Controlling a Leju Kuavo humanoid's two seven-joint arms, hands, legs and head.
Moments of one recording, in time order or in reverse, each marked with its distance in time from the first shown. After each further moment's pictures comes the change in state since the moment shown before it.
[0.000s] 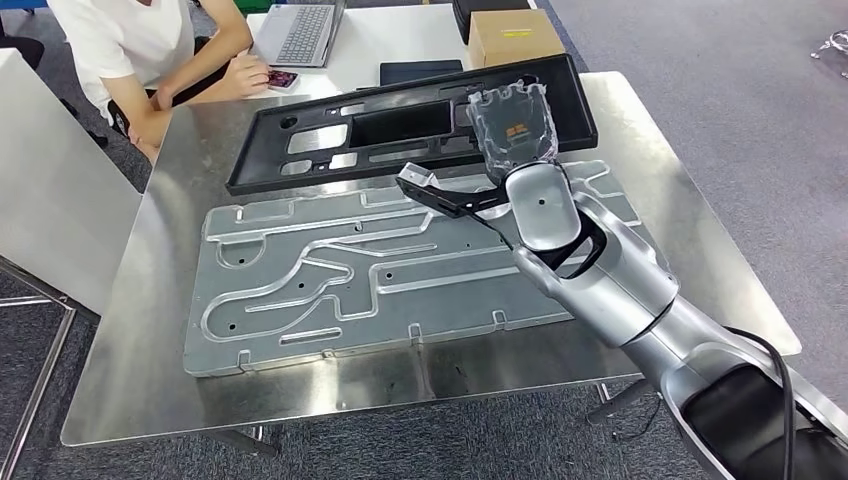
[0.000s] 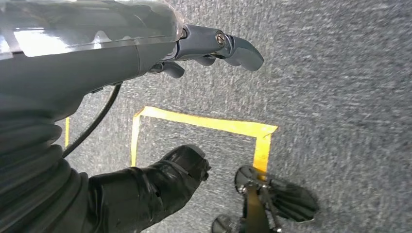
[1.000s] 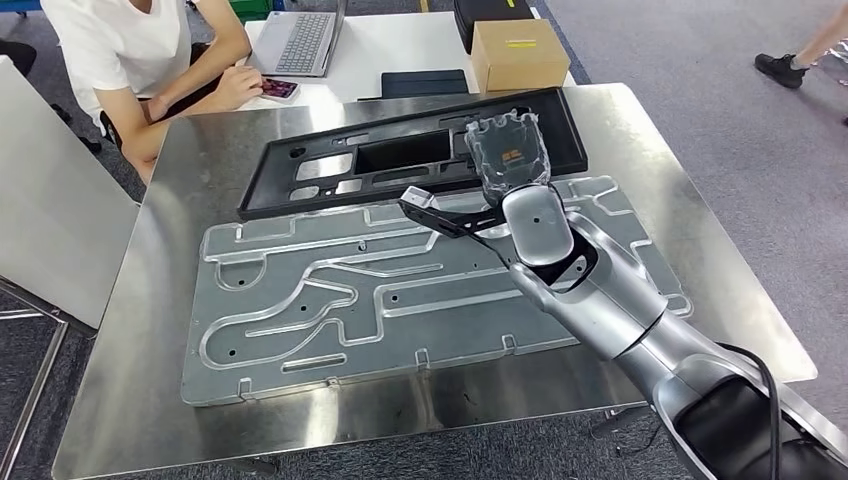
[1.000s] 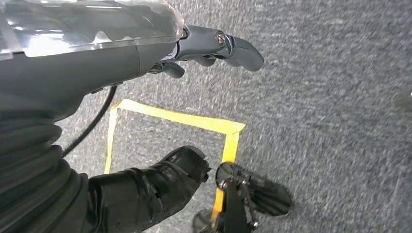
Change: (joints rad) left arm 0.001 -0.001 0.006 0.000 0.067 0.013 -0.087; right arm 0.059 0.010 -0.005 0.042 -0.014 -0.024 -0.017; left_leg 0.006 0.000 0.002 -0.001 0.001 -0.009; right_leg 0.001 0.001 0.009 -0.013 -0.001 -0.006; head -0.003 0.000
